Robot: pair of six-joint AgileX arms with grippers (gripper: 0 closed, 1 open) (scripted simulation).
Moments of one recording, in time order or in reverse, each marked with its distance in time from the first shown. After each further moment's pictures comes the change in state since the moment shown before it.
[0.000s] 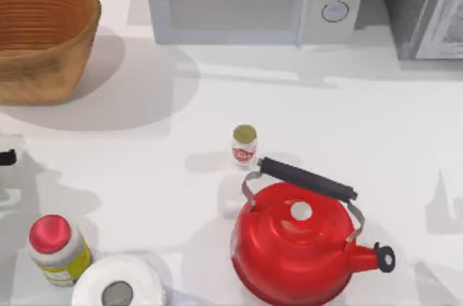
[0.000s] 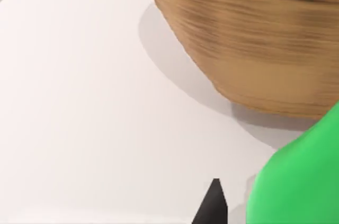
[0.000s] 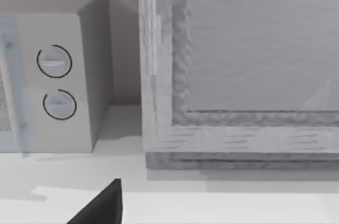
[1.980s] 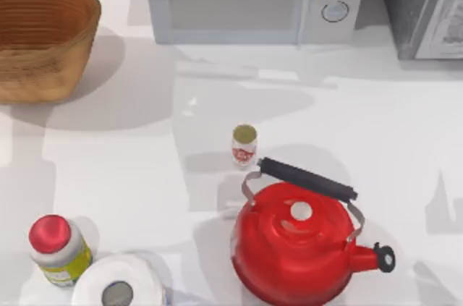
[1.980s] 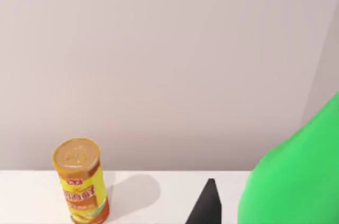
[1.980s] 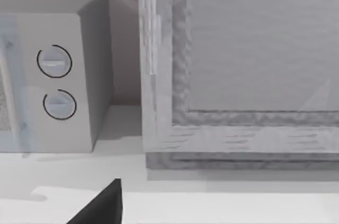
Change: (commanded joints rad) left arm -0.195 -0.176 0.924 -1.056 -0.050 -0.058; right arm 0.000 0.000 0.000 0.000 0.000 0.000
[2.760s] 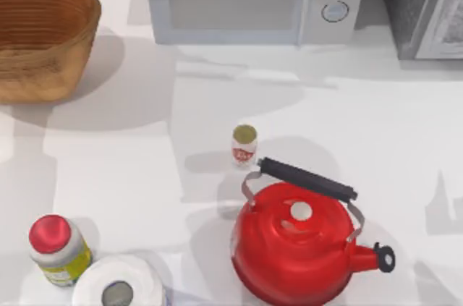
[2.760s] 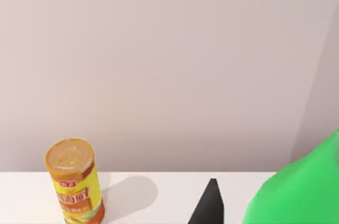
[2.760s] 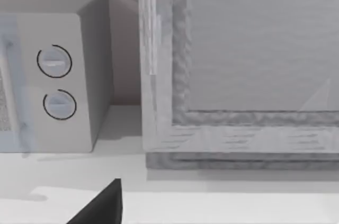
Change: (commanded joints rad) left arm -0.005 0.035 0.003 0.030 -0.001 -0.001; right arm 0.000 0.000 0.000 0.000 0.000 0.000
